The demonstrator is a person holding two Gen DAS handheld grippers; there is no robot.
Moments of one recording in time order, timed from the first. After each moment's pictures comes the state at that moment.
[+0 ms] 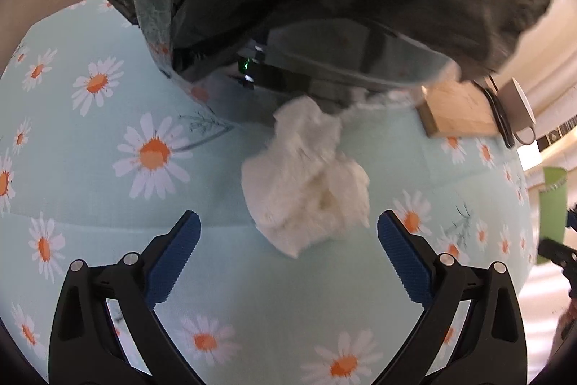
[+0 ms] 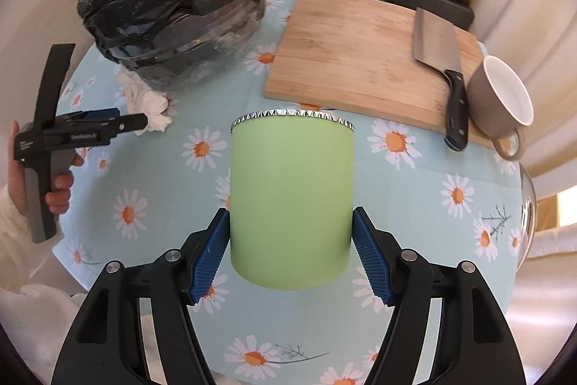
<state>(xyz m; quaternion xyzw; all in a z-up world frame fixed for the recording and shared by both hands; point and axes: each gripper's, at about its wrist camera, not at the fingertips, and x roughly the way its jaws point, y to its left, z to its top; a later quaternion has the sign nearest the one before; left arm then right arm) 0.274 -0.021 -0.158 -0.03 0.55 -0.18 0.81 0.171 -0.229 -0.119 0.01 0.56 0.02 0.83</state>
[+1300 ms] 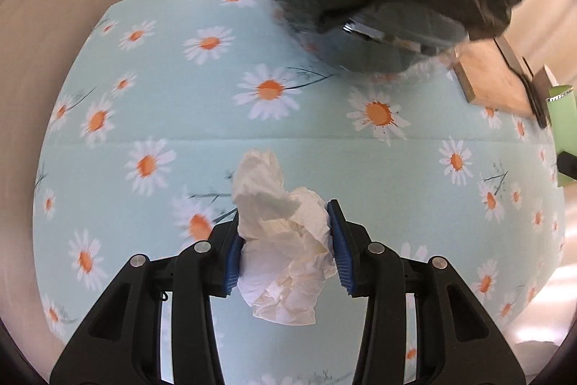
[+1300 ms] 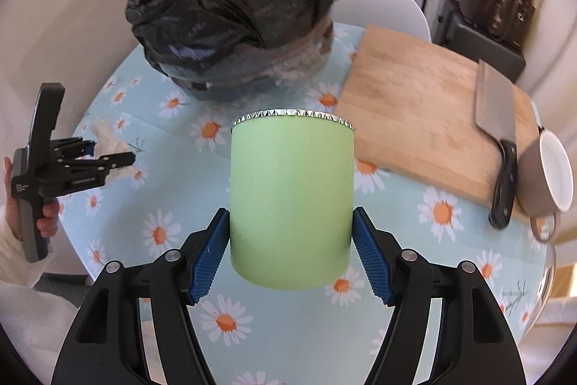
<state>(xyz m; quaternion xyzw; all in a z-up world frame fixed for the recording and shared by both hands) 0.214 0.028 -0.121 0.02 0.58 -0.06 0.81 0.214 -0.202 -0.107 -0.02 0.51 0.15 0.85</state>
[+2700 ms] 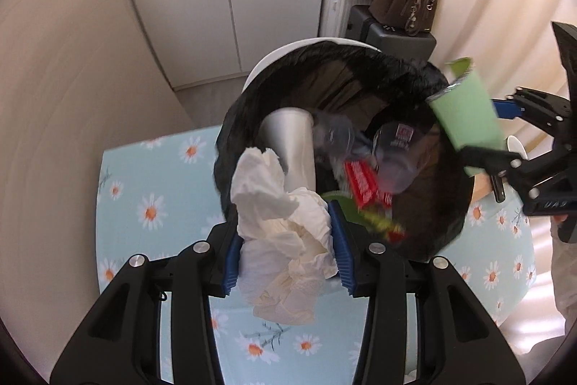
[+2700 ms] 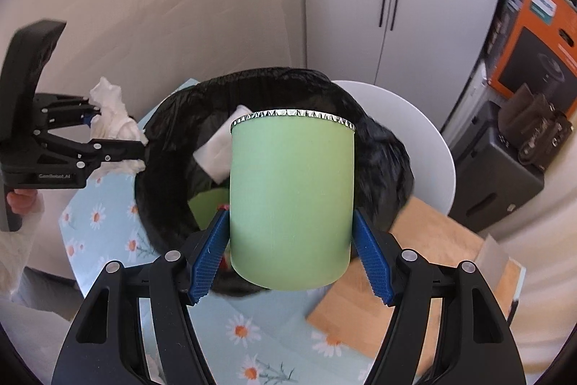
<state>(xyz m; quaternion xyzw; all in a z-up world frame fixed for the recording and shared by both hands) 0.355 0.001 0.040 0.08 0.51 -0.14 0.85 0.384 -0.150 0.005 -0.09 0.45 0.23 0.86</state>
